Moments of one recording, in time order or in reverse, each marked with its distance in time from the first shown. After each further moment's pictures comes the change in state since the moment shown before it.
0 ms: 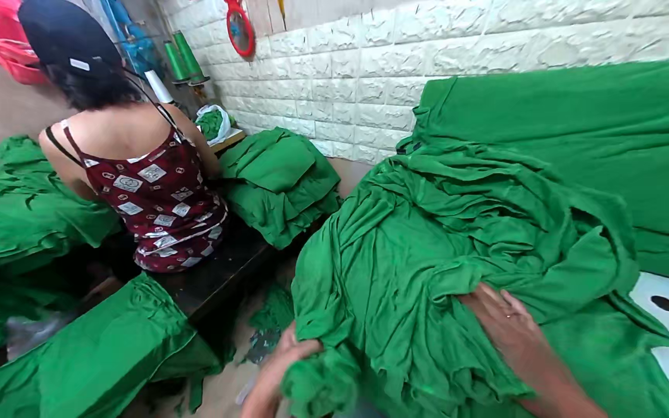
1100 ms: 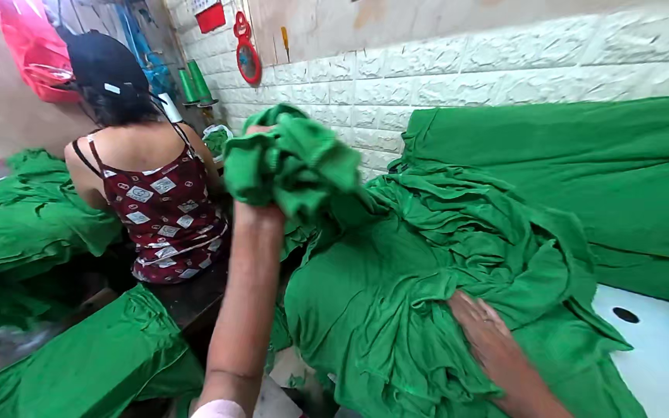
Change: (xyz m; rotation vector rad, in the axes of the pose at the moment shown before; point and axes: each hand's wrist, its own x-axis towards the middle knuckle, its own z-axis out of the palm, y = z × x) left_hand 0.065 0.206 0.063 -0.772 0.049 0.785; right_hand -0.001 0.006 0.001 0.039 0.098 -0.015
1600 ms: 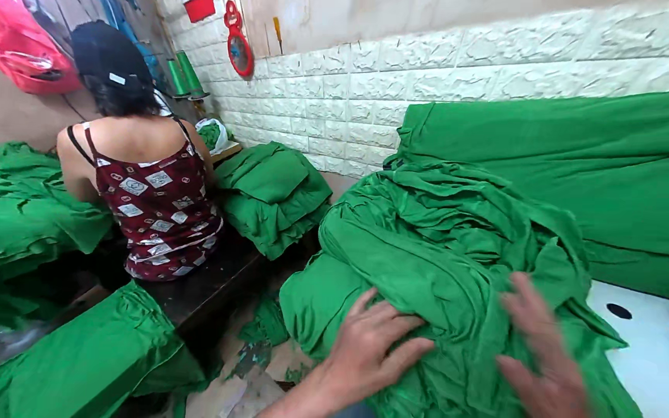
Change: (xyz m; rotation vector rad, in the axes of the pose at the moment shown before) left_hand -0.142 -0.100 -0.075 1.178 -0.917 0.359; right_hand -0.014 0.007 -0.024 0.278 0.281 -0.066
